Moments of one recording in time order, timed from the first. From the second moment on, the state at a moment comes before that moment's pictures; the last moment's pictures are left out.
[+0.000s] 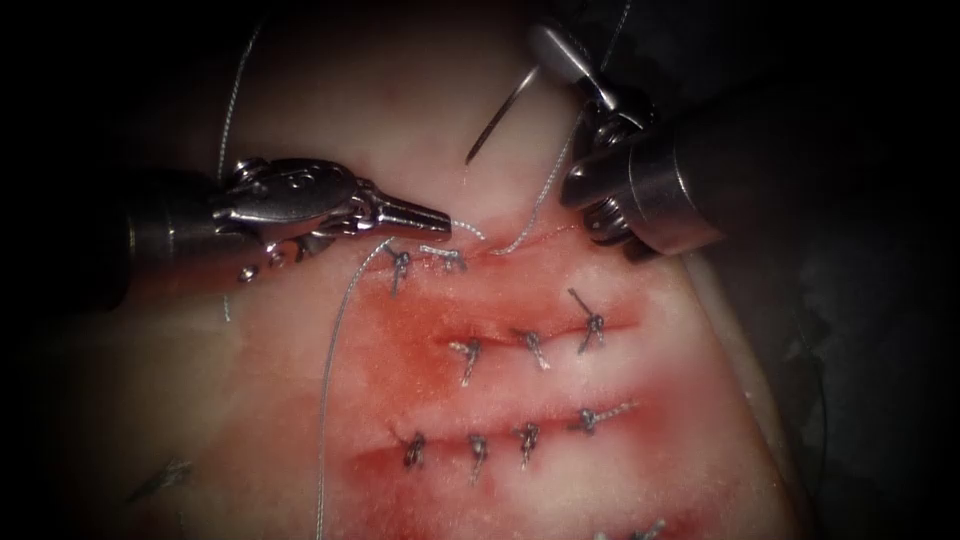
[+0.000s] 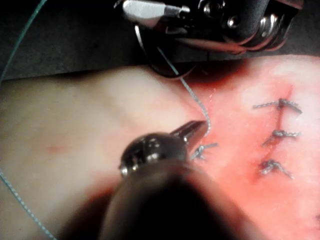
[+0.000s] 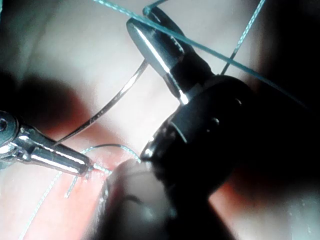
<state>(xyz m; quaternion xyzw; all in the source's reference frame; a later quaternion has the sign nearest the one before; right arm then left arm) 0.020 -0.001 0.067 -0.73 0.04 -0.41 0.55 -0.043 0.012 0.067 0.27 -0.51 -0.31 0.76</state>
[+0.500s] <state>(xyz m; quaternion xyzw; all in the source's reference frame) 0.020 -0.001 0.067 -0.73 0.04 -0.41 0.55 -0.043 0.012 0.067 0.27 -0.51 -0.31 0.76</state>
